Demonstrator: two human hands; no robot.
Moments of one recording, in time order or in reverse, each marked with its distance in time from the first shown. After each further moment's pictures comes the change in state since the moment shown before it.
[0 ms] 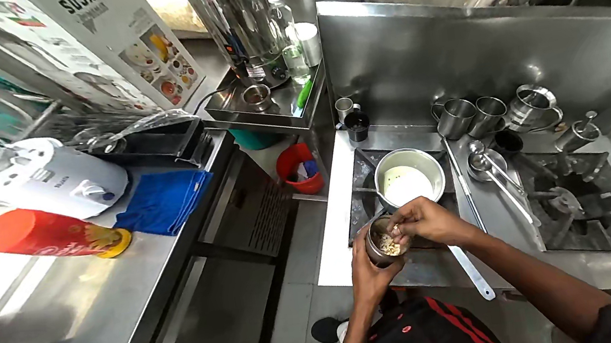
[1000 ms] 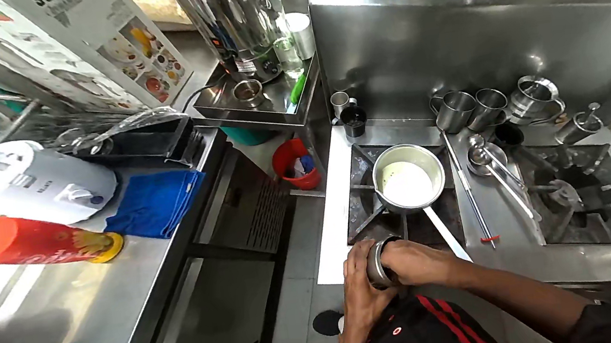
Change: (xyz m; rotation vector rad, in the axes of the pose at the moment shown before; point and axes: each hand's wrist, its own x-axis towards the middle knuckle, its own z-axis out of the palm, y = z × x) left_hand -0.027 -0.004 -0.026 0.275 -0.071 0.155; right_hand 0.015 0.048 0.061 -0.874 -0.298 -0.211
